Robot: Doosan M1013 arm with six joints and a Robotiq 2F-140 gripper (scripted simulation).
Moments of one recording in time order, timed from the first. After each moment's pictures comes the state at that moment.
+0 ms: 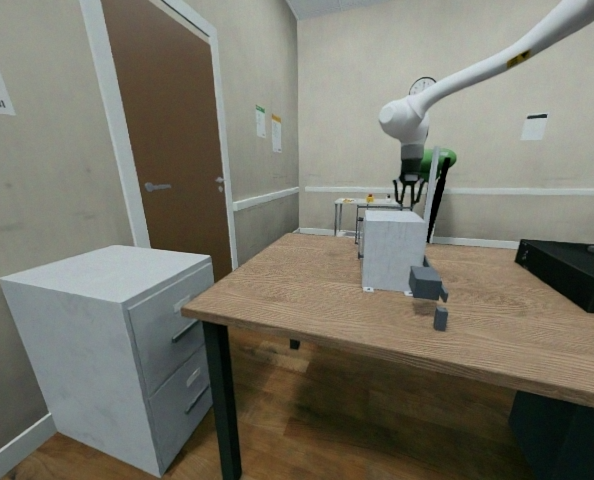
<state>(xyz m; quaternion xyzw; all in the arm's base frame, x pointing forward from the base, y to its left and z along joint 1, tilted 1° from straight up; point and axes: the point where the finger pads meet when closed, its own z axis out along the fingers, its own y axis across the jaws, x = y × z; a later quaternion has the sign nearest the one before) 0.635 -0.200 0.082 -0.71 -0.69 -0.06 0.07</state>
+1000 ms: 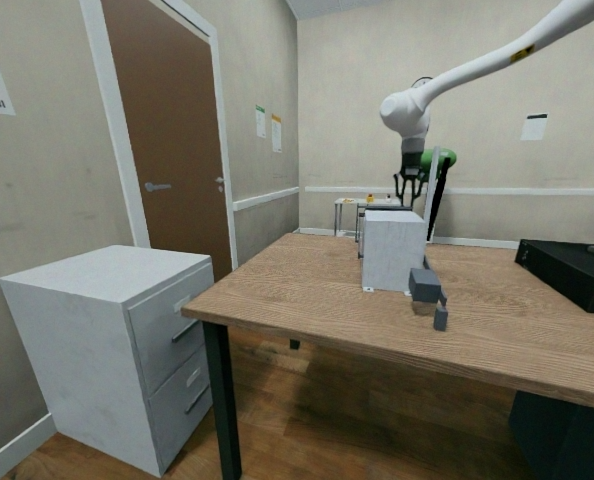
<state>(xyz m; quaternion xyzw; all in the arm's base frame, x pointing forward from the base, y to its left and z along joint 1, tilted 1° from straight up) 0.636 -0.200 0.105 -0.71 -0.69 -0.06 0.07</state>
